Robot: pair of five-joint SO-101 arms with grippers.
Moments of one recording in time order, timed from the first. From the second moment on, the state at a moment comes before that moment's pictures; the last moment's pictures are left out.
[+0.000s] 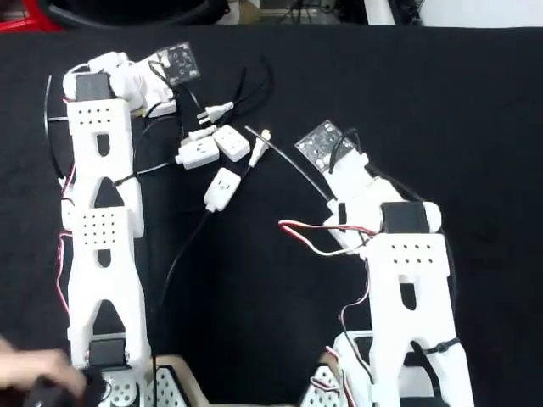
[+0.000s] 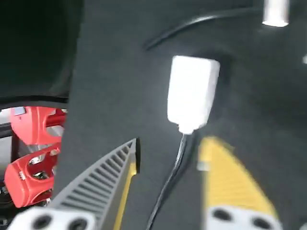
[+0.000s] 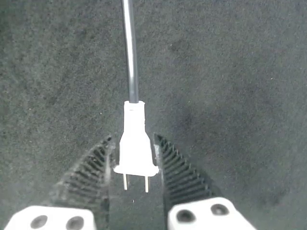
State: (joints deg) left arm -10.6 69.8 -90.2 77.0 -75.8; right arm -1.1 -38.6 44.4 70.1 36.9
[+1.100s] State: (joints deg) left arm -11.3 77.7 -91.0 90.0 -83.5; right arm -1.1 -38.6 46.7 67.1 36.9
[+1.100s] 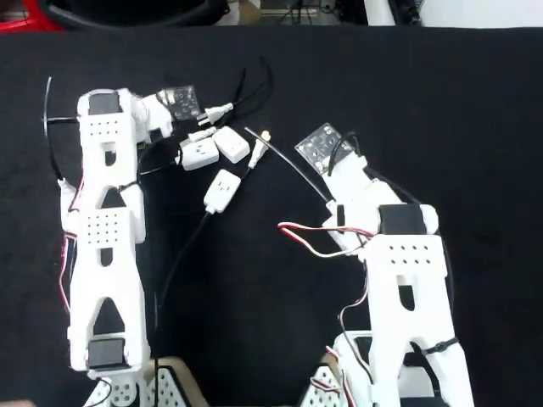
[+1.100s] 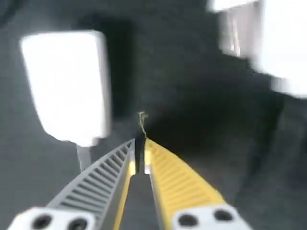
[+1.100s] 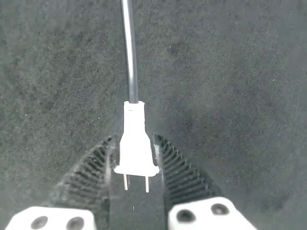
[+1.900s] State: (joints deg) left arm -18.5 75.4 -92.4 62.1 -36.5; right arm -1.1 -38.6 46.7 67.0 36.9
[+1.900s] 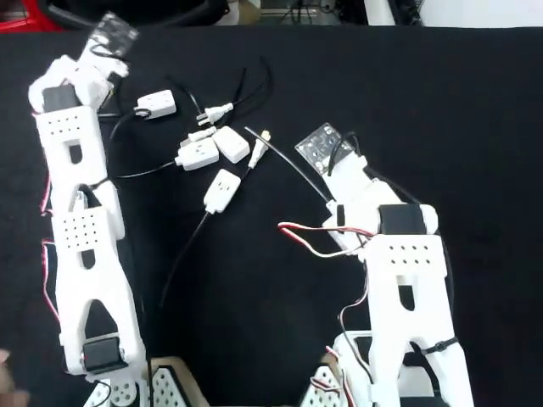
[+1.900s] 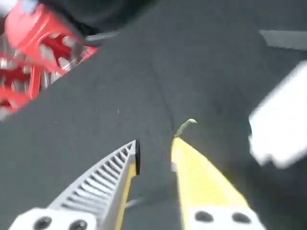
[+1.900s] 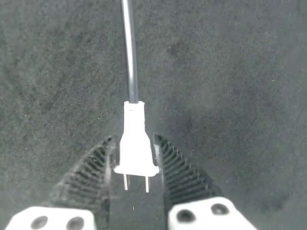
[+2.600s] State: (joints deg) left arm -10.4 84.3 -92.4 59.2 13.6; right arm -1.1 -38.6 46.7 67.0 36.9
